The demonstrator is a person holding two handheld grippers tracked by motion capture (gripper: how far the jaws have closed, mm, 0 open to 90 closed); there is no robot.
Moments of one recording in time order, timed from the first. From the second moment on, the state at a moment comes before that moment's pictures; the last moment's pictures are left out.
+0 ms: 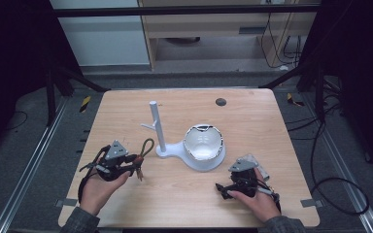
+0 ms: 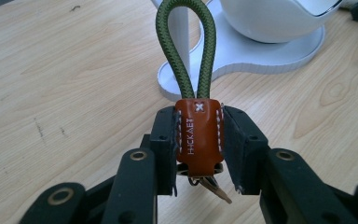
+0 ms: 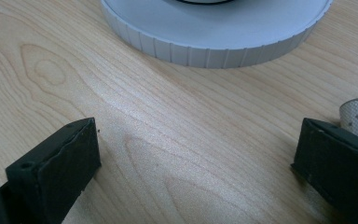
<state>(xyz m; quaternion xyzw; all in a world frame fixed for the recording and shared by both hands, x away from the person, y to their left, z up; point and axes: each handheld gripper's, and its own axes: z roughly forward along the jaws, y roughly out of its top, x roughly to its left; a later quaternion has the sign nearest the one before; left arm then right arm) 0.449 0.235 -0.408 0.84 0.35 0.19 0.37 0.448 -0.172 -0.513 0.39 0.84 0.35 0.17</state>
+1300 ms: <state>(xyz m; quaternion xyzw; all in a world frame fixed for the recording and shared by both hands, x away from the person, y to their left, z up) 0.423 0.208 -0.380 0.83 0.30 0.20 0.42 0.448 -0.171 -0.513 0.39 0.84 0.35 0.17</state>
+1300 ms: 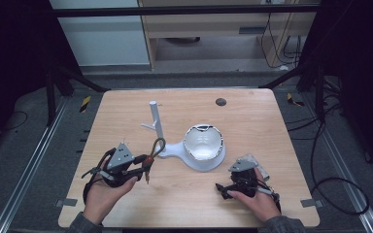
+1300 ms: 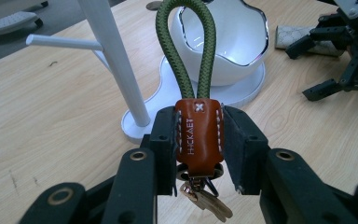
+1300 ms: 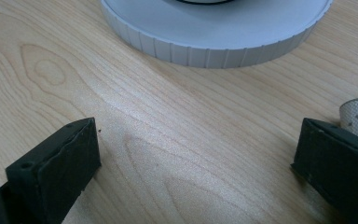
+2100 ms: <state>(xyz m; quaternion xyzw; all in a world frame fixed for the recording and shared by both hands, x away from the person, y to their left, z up) 0.428 0.193 -0.350 0.82 0.29 0.22 0.45 0.448 -0.172 -0.513 0.38 0.84 0.35 0.17</state>
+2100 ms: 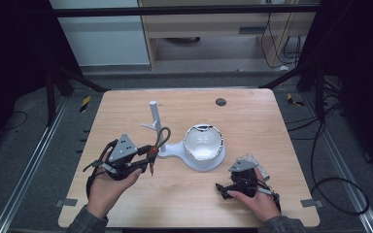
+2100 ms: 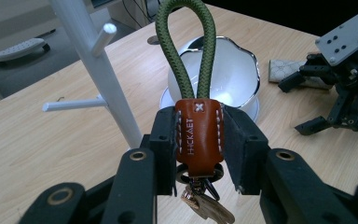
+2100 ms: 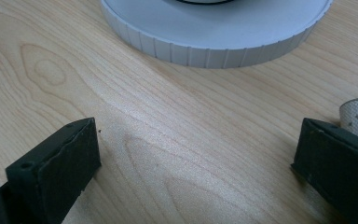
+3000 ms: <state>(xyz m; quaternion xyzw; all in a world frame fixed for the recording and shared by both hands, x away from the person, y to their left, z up) 0.437 0.212 -0.346 0.79 0.32 0.24 0.46 0.448 -0.171 -0.513 0.39 0.84 0.35 0.17</state>
